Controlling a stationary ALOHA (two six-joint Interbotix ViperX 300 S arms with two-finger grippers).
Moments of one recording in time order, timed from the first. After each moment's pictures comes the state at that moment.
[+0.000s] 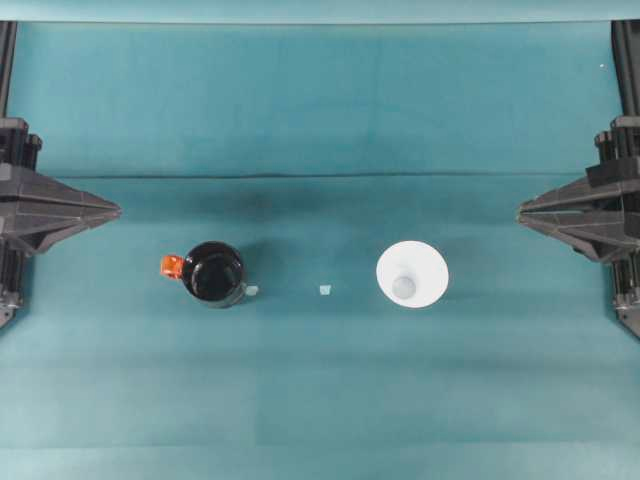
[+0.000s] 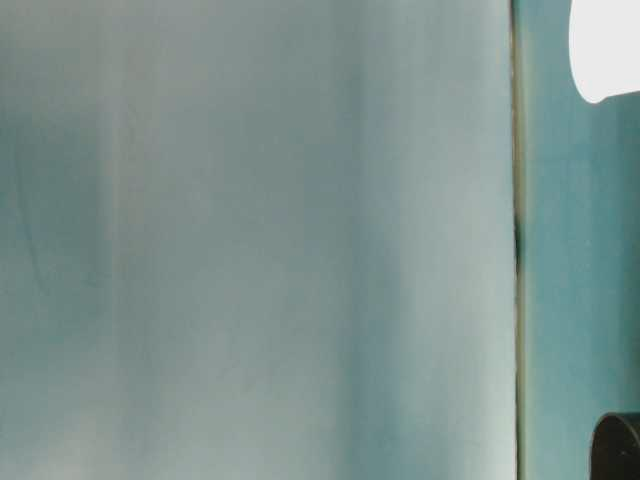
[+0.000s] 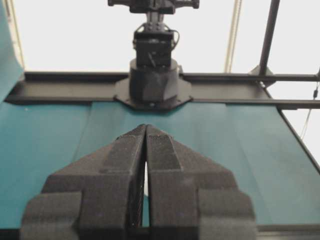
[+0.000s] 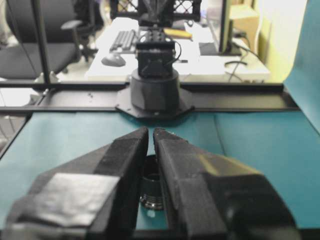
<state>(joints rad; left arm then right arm) 0.00 -0.96 1.17 0.00 -0.29 0.00 0.00 -0.96 1.17 0.00 -0.29 0.01</state>
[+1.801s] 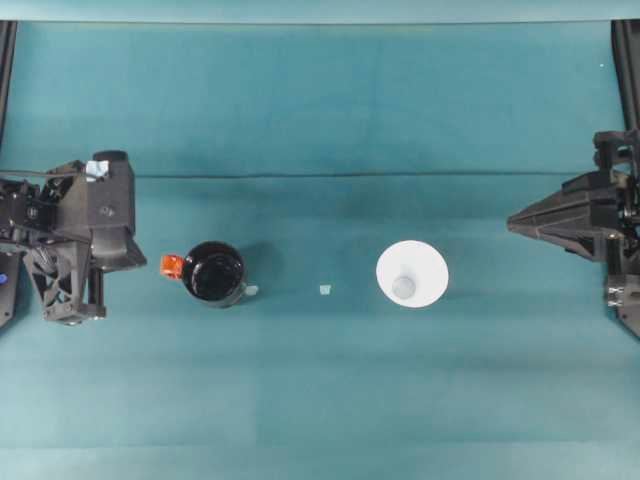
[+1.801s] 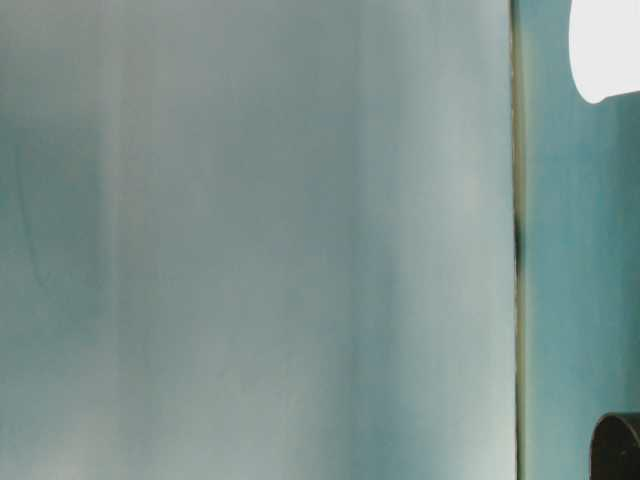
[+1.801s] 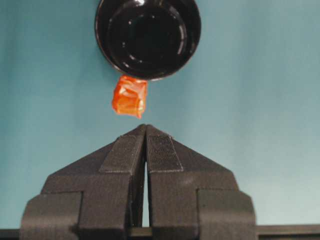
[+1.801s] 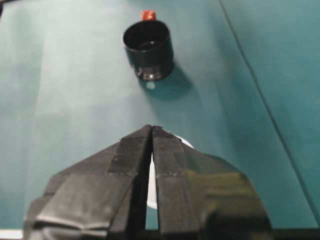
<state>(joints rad) 0.00 -0.54 0.89 0.02 0.67 -0.09 -0.05 -0.97 1.12 0.05 0.17 0.15</state>
